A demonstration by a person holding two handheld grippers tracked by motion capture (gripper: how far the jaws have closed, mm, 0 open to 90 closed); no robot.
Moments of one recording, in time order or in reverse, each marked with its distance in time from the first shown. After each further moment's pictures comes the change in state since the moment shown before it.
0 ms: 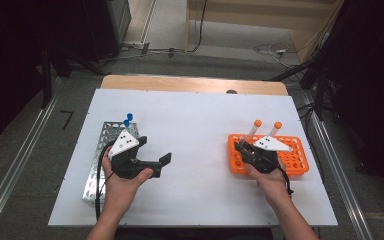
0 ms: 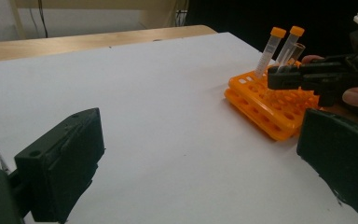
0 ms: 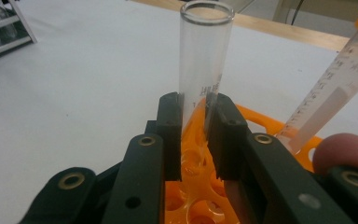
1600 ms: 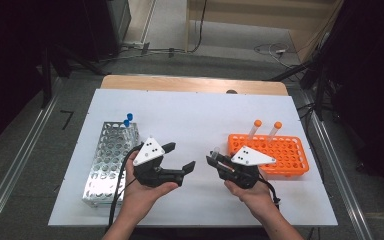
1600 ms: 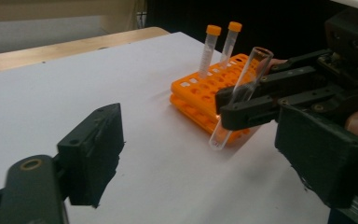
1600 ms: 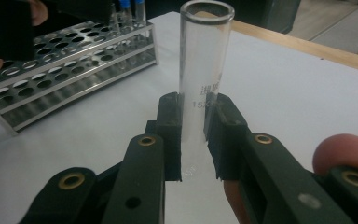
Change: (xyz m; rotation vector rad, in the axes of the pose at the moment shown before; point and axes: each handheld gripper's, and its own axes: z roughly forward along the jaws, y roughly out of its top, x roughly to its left) left arm -0.051 0.004 0.022 0.003 -0.157 0.086; right arm 0.080 0.019 -0.017 -0.048 0.270 -0.091
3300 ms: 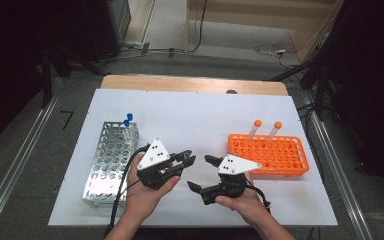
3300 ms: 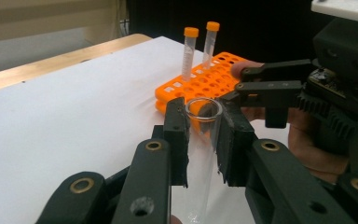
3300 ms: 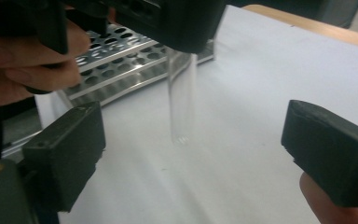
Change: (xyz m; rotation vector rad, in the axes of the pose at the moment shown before) left arm -0.002 0.001 0.000 -0.013 -0.029 0.090; right arm 0.030 0.002 0.010 0.028 0.149 -0.036
